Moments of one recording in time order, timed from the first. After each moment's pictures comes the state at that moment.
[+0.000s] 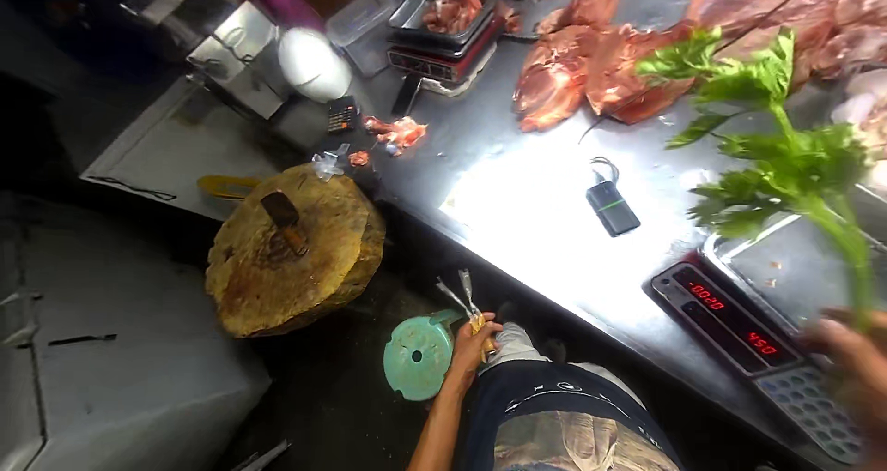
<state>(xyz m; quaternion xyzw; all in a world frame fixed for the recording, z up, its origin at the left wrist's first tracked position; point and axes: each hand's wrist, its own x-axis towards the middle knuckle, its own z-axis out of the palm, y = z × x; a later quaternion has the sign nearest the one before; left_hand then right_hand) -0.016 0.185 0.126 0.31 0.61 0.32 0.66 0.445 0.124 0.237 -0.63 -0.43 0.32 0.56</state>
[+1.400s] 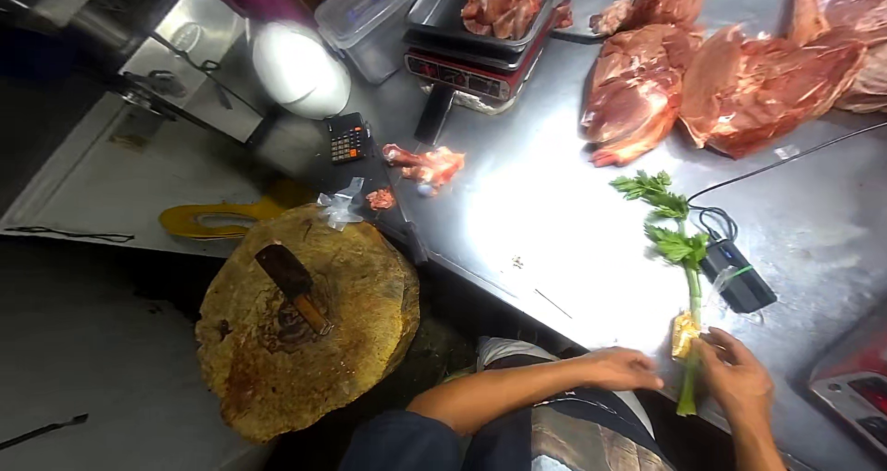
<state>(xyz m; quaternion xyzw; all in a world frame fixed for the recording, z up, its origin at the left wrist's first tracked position) 0.017 0.415 0.130 0.59 0.27 -0.13 0.75 0.231 0.303 0.075 -0.86 -0.29 0.26 0.33</state>
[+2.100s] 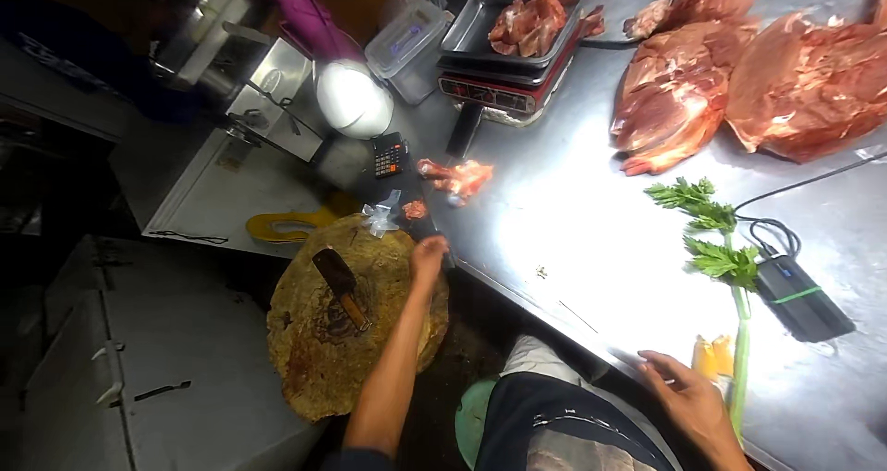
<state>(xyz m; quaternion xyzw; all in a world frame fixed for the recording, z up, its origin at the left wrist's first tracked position) -0.265 0.612 0.162 0.49 0.72 0.29 0.39 0.144 0.323 0.101 -0.71 -0.47 0.40 0.35</state>
